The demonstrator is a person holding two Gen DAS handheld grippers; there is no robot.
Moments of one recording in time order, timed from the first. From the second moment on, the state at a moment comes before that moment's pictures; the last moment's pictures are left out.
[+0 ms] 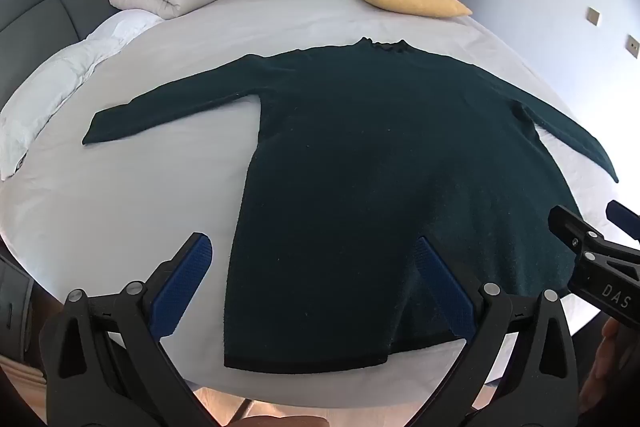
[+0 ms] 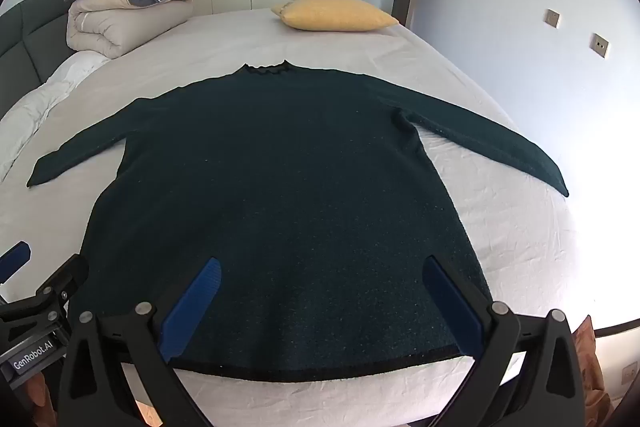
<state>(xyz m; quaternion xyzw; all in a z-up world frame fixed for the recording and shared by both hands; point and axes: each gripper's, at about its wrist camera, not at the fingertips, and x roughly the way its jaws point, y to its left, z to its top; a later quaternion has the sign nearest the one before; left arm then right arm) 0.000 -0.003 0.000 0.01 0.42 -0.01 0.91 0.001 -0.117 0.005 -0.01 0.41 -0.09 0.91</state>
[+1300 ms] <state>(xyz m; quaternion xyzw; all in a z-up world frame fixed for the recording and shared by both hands) -0.002 0.007 -0.001 -0.01 0.42 -0.03 0.91 -0.003 -0.124 0.000 0.00 0.41 -0.11 0.91</state>
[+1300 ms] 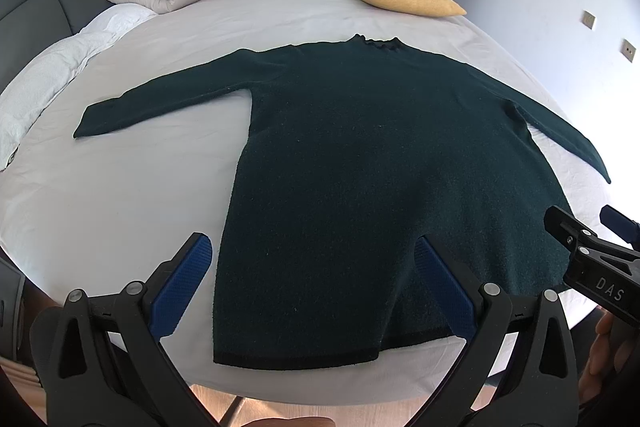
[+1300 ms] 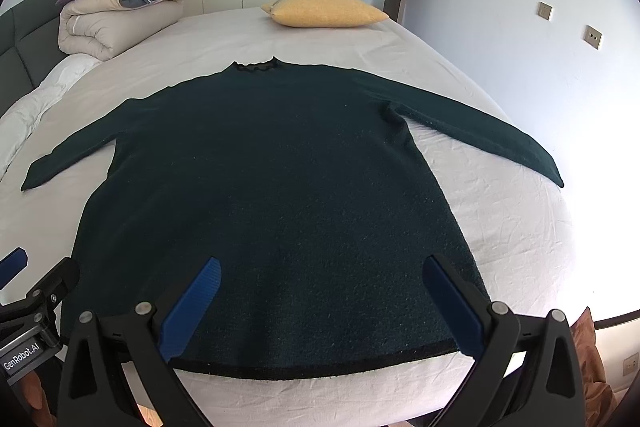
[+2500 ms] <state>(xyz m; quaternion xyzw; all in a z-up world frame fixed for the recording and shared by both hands) -0.002 0.006 -0.002 -0.01 0.42 -0.03 0.91 -0.004 -0.123 -0.002 0.00 0.41 -0.11 0.90</state>
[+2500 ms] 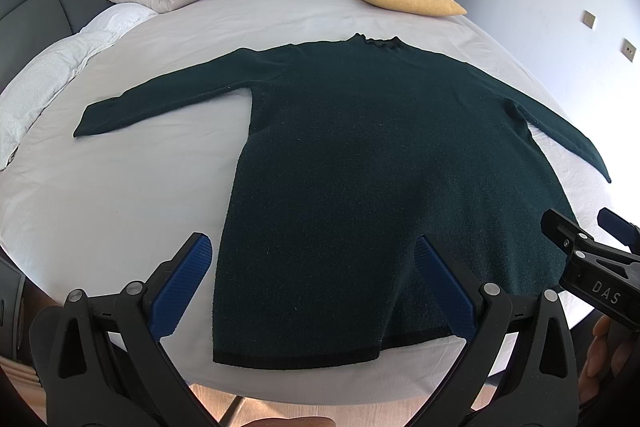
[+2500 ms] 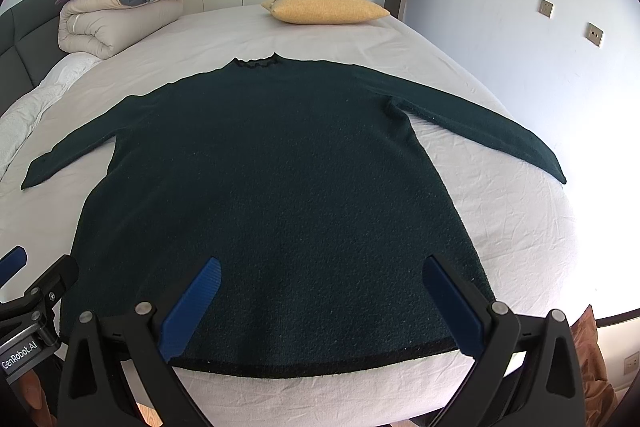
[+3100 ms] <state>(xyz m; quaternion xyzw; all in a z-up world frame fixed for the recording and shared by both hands) -0.002 0.006 -0.003 -0.01 0.42 -0.03 0.91 -0.010 -0.120 -0.008 0.00 0.41 -0.11 0.90</state>
